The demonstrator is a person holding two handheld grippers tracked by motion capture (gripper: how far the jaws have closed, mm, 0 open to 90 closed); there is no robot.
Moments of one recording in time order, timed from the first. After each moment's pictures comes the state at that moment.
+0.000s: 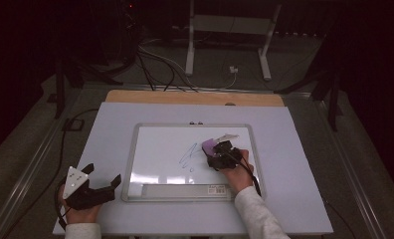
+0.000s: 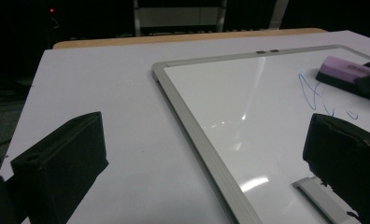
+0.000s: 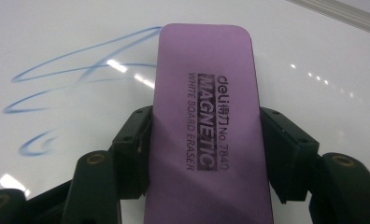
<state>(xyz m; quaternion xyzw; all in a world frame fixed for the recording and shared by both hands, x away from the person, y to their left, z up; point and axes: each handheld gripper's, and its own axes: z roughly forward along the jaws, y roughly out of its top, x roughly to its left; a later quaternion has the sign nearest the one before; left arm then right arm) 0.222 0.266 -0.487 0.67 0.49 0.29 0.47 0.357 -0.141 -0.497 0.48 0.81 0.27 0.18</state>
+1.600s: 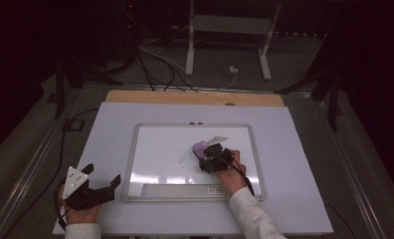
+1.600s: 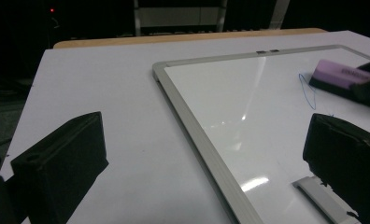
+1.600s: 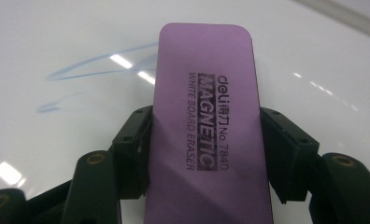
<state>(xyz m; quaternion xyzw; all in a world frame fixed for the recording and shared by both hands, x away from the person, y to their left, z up) 0.222 0.267 -0.487 0.67 0.49 0.29 0.47 0.354 -0.121 -0.496 0.45 0.83 0.27 0.19</state>
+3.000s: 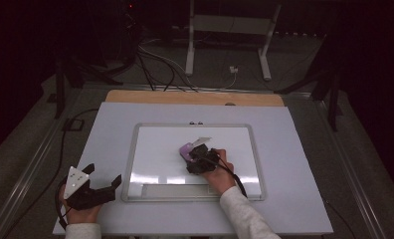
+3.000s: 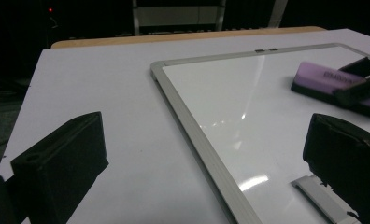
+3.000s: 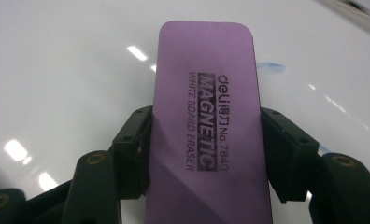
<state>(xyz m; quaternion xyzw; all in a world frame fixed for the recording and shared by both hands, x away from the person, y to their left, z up) 0.222 0.265 -0.487 0.68 0.48 0.29 0.47 0.343 -0.070 -0.494 0.38 0.87 0.27 0.16</state>
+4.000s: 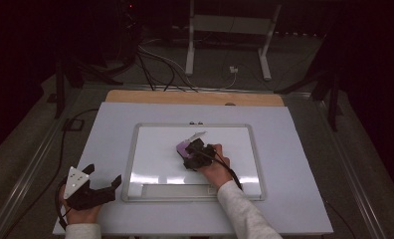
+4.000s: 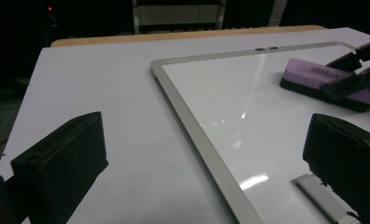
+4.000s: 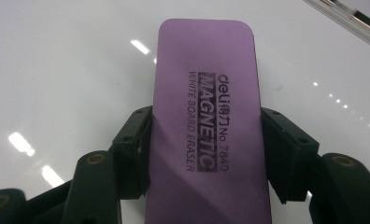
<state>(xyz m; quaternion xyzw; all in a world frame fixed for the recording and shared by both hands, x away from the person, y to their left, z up) 0.222 0.266 -0.488 0.68 0.49 0.29 0.47 0.361 -0.062 -0.492 0.38 0.87 0.25 0.16</state>
